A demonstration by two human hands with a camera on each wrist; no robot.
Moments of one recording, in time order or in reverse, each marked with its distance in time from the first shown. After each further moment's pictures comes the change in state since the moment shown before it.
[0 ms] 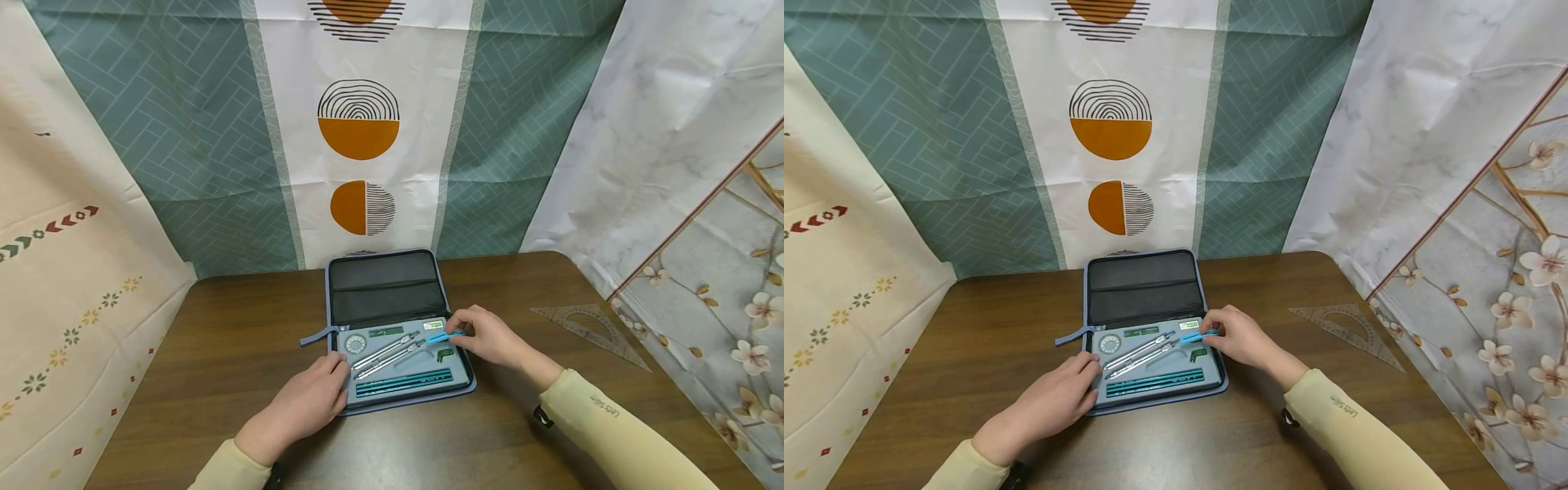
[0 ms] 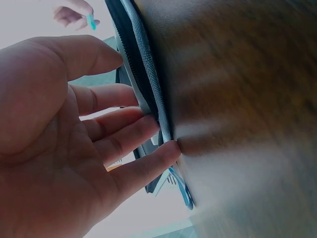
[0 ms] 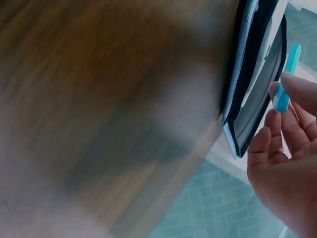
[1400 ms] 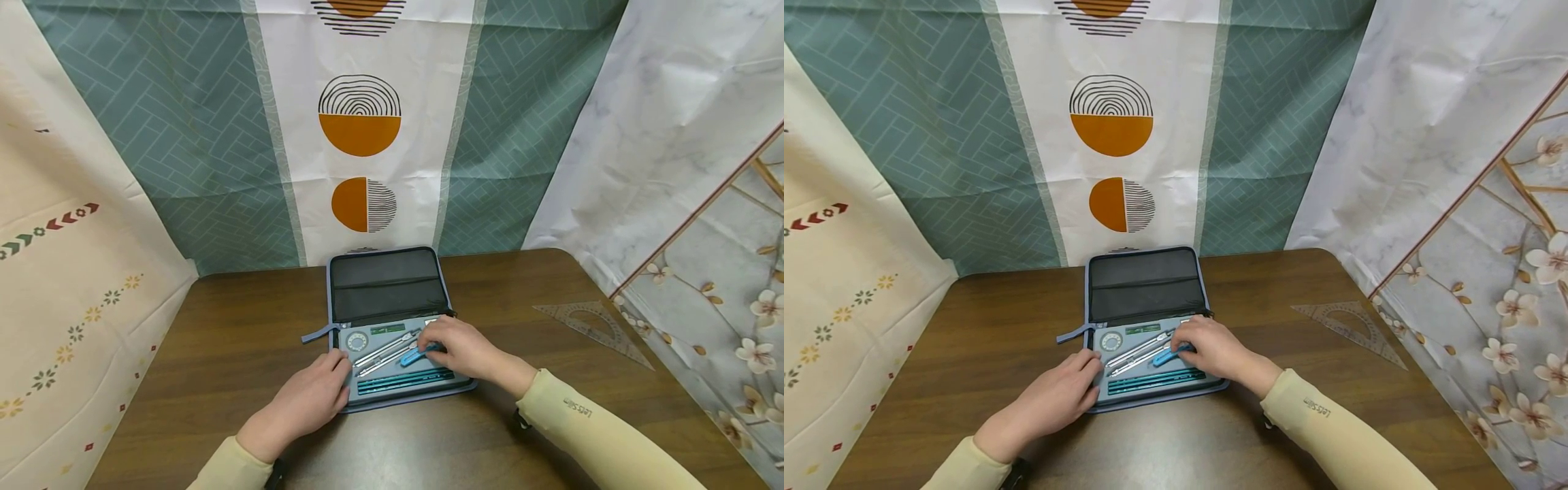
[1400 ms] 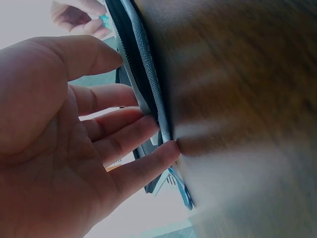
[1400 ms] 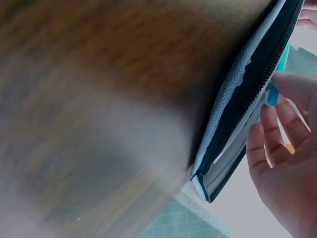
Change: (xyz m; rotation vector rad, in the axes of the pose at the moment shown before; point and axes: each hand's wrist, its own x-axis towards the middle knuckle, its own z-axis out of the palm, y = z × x) left_hand 0.001 0.000 -0.001 -0.007 -0.032 -0.025; right_hand 0.014 -0.032 0.036 -0.215 -0.111 -0.359
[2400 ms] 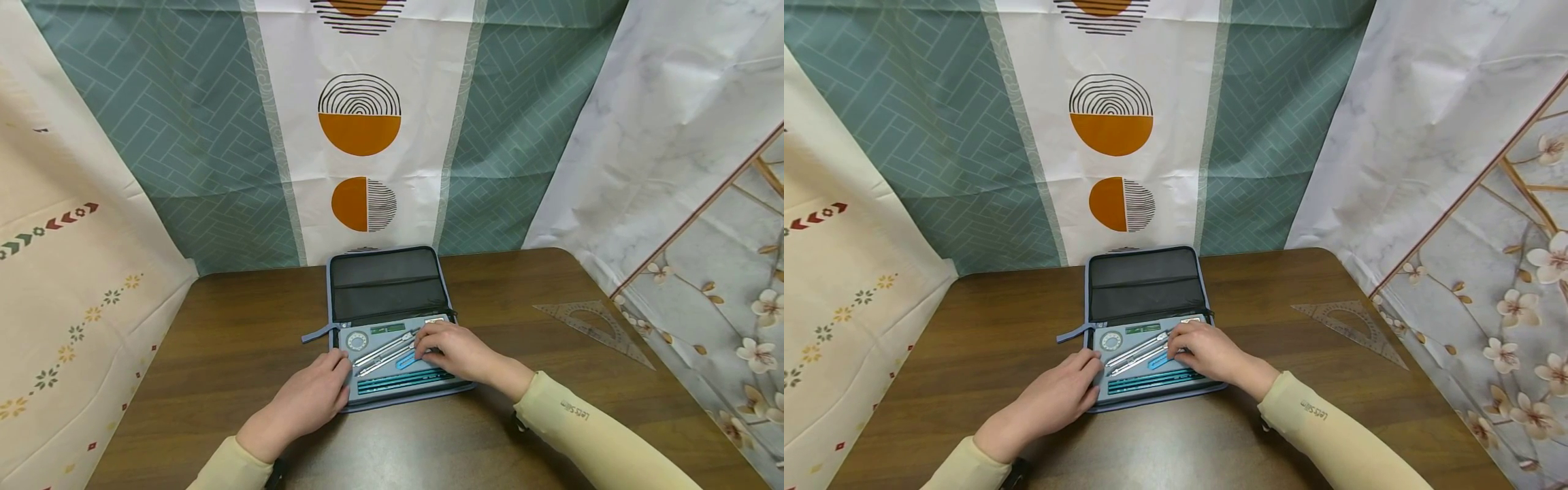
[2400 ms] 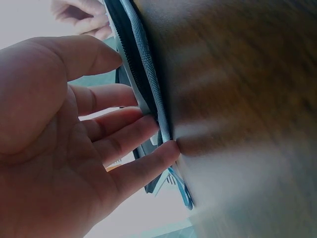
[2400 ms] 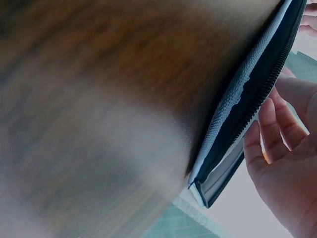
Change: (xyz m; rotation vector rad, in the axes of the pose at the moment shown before) left_hand -0.002 -0.001 0.001 0.018 0.063 0.041; right_hand -0.002 -0.003 0.005 -0.006 0.007 -0.065
